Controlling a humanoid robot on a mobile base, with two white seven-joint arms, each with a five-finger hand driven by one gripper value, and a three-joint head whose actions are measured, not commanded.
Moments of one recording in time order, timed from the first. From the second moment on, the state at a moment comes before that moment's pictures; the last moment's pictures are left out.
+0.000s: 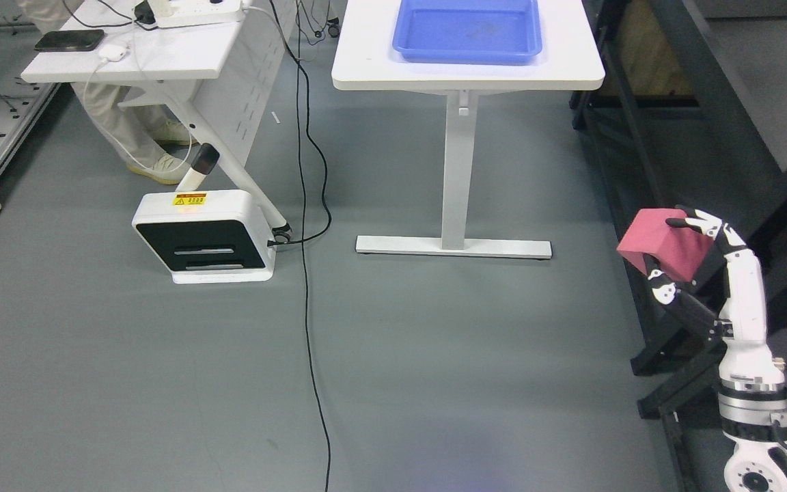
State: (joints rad) left arm 0.00 0.00 -0.13 0.00 0.13 -0.12 -0.17; right arm 0.15 -0.19 -0.10 -1.61 0.49 -0.62 -0.32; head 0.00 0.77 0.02
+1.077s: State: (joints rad) left arm 0.00 0.00 -0.13 0.00 0.13 -0.12 -0.17; right arm 0.15 -0.18 -0.10 -1.61 0.49 -0.62 -0.31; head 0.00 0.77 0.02
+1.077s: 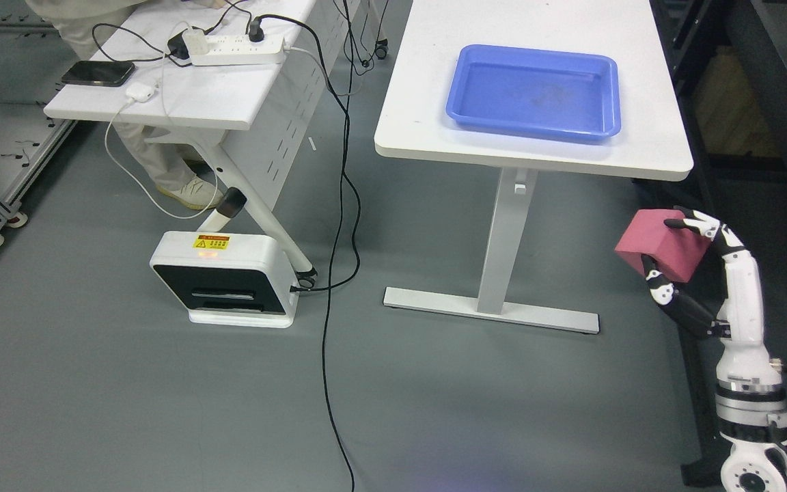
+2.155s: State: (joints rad) left arm 0.00 0.00 -0.13 0.00 0.13 -0.12 -0.17; right arm 0.15 -0.17 -0.09 -1.61 0.50 -0.62 -0.27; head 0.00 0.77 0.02
